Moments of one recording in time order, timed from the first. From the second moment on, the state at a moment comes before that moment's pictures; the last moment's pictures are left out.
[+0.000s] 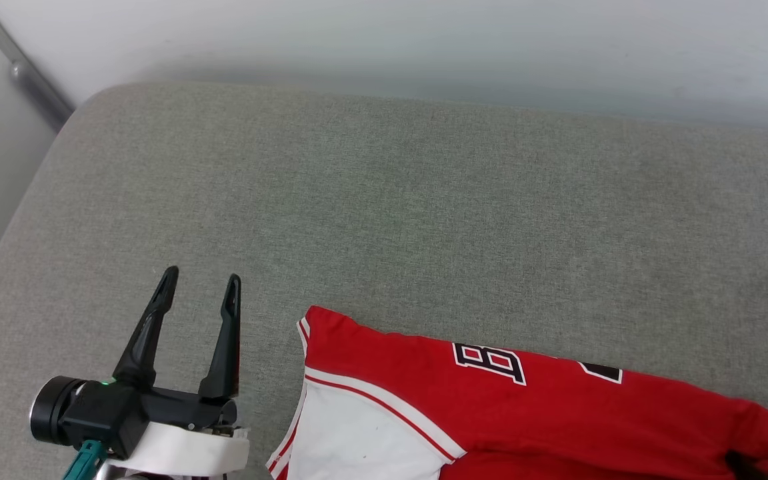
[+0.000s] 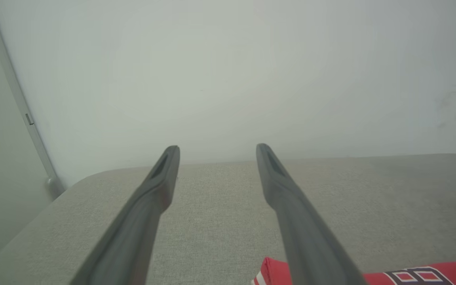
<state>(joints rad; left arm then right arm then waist) 0.01 0.20 -0.11 -0.17 -0.20 -0.07 -0.26 0.11 -0.10 -0.39 0.04 0.39 0.12 0.80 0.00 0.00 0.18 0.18</state>
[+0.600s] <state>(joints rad) 0.02 0.13 -0.05 -0.13 -0.17 -0.12 -0.26 0.10 -0.18 -0.39 0.06 0.37 0.13 0.74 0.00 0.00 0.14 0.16</state>
